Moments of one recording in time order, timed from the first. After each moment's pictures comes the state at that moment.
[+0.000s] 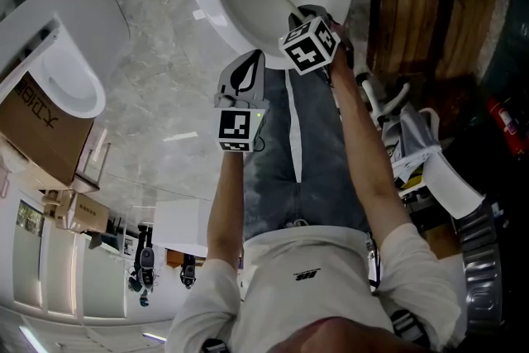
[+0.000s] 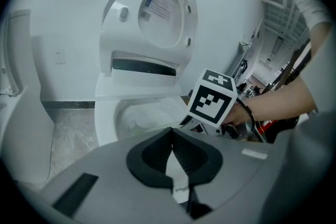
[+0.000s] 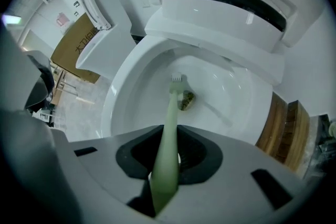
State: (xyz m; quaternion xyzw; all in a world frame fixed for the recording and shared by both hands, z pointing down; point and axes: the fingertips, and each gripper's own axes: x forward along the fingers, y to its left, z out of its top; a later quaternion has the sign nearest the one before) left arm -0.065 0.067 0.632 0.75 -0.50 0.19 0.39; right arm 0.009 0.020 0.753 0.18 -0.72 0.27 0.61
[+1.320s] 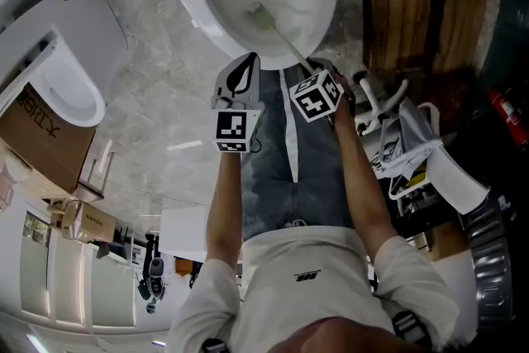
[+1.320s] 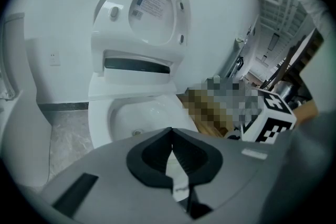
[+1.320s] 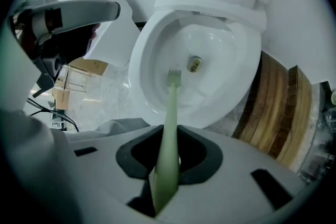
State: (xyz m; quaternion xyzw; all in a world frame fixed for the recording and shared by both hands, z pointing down) left arm -0.046 0.073 0.630 0.76 -0.48 0.21 0.38; right arm 0.083 0.150 0.719 0.17 -0.66 0.35 0.64
